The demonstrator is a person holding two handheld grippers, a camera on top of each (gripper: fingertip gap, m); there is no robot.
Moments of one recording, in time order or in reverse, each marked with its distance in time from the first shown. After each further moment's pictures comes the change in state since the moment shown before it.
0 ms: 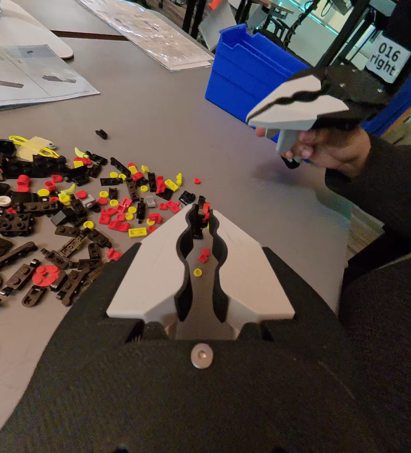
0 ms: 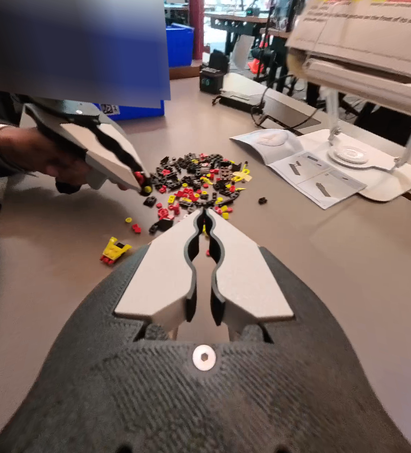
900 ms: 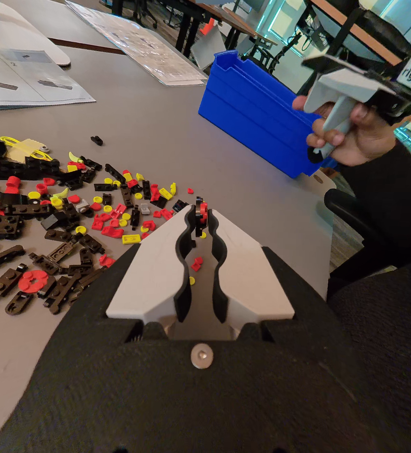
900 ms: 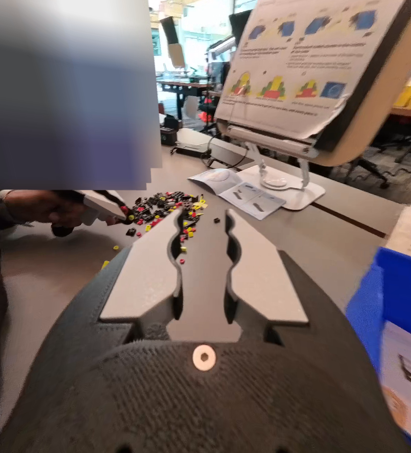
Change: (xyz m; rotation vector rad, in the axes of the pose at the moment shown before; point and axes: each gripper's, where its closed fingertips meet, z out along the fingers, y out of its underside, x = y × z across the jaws) left arm 0.002 -0.008 -0.001 0.061 0.046 -0.063; right arm 0.031 -0.047 -0.086 0.171 0.191 0.050
